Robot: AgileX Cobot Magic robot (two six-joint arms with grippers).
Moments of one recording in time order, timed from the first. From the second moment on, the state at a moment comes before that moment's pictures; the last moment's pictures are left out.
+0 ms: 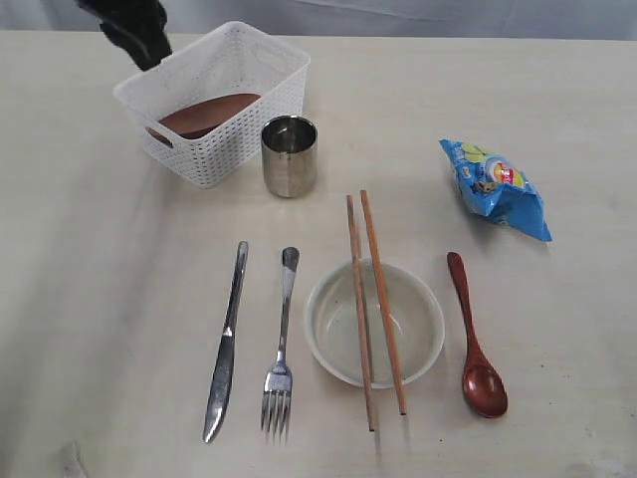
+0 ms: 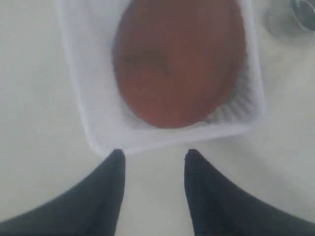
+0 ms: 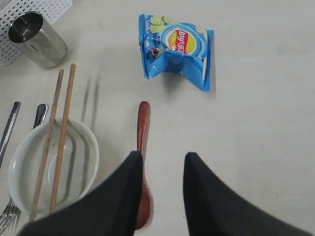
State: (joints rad) left arm -0.22 1.94 -1.77 0.05 1.21 0.62; right arm 0.43 0.52 -0.63 -0.15 1.02 0.50
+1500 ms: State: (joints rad) left arm -0.15 2.11 -1.70 -0.31 1.03 1.36; right arm 0.43 0.53 -0.63 -0.12 1.11 0.47
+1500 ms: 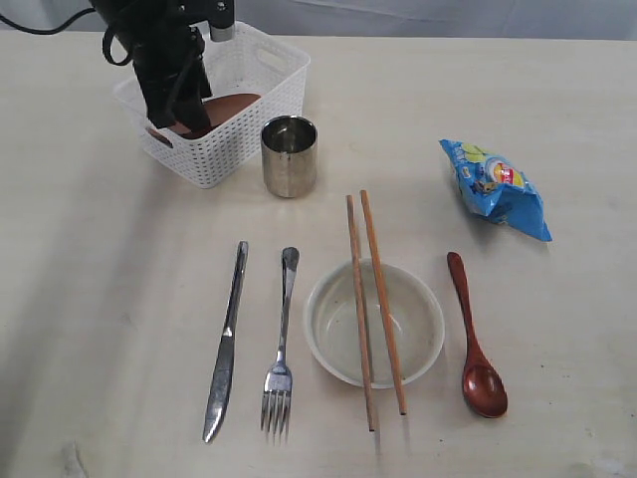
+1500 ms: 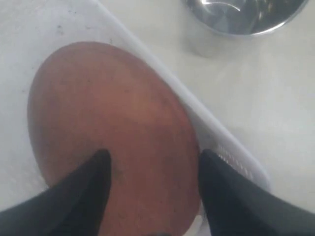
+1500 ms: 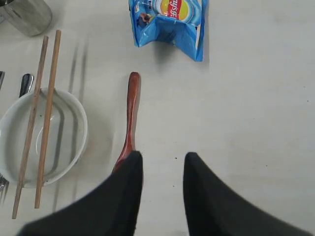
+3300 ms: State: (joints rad) left arm -0.15 2.11 -1.61 -0.30 0.85 1.41; right arm 0.43 0.53 -0.63 -0.15 1.11 0.47
